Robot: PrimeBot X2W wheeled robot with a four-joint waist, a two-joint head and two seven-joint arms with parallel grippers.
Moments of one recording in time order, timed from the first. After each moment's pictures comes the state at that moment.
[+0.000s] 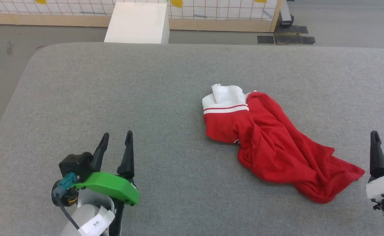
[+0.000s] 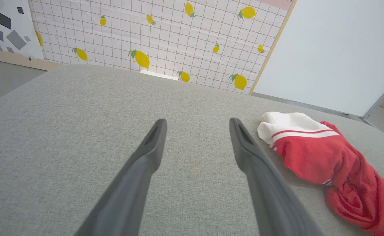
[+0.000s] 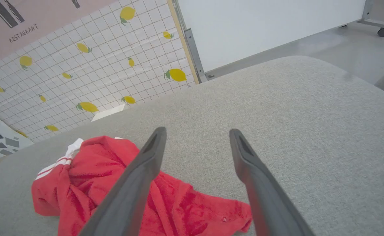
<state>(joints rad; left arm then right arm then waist) -0.18 0.23 -0.30 0.20 -0.55 0.06 -0.23 -0.08 -0.05 -0.38 0.04 0.35 0.13 0.16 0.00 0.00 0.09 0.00</state>
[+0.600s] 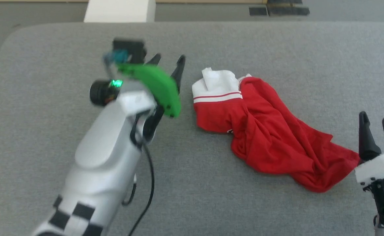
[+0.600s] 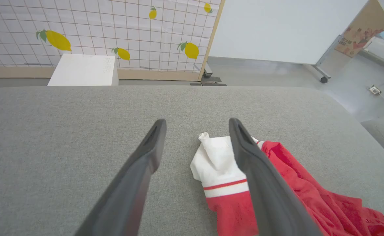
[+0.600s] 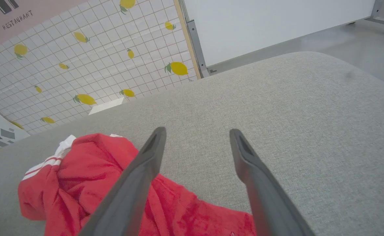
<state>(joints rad) -0.73 0.12 -0.43 0.39 -0.58 0.07 0.22 -0.15 -0.05 -0.32 0.04 0.33 0.13 0.14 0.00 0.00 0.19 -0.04</state>
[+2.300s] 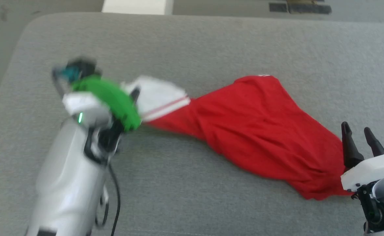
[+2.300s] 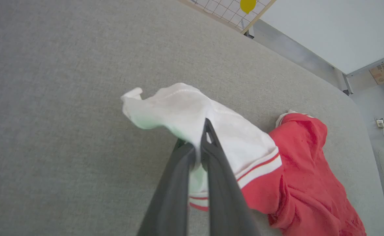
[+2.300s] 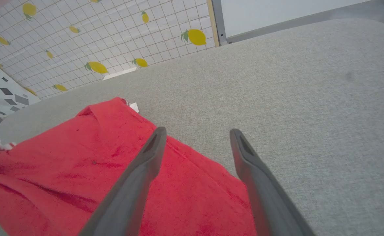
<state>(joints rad) -0.64 0.21 -0.28 0.36 -0.81 0.14 0.48 -0.15 -0.05 -0.27 0.11 0.31 0.13 0.15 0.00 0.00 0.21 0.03</state>
